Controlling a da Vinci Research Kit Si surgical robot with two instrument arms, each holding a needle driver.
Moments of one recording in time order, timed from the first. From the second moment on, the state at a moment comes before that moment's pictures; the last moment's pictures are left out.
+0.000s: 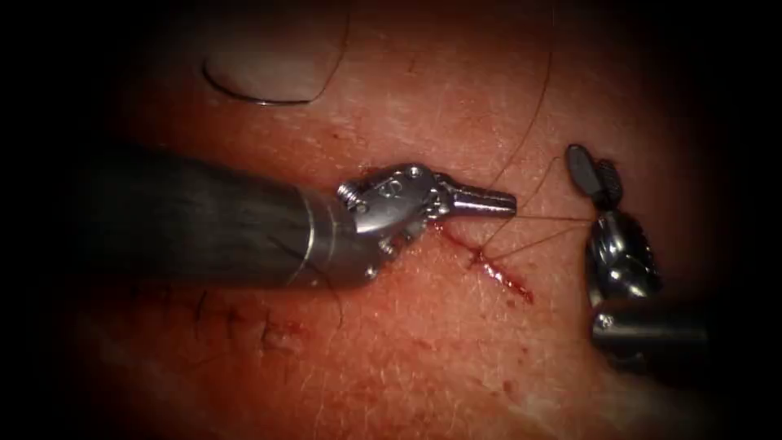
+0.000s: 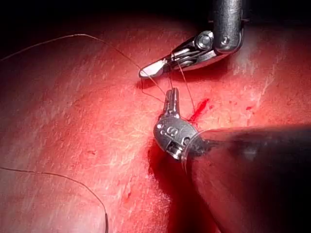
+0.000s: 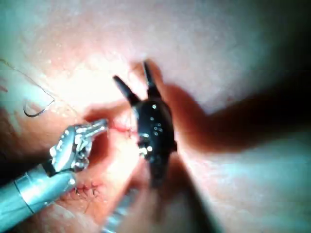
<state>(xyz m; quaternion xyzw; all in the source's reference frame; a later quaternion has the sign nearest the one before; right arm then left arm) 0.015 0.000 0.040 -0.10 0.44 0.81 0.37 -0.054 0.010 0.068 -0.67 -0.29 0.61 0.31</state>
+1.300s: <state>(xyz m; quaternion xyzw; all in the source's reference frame) 0.017 0.004 0.040 -0.10 0.44 0.79 0.42 -0.053 0.010 0.068 -0.67 -0.29 0.61 0.31</state>
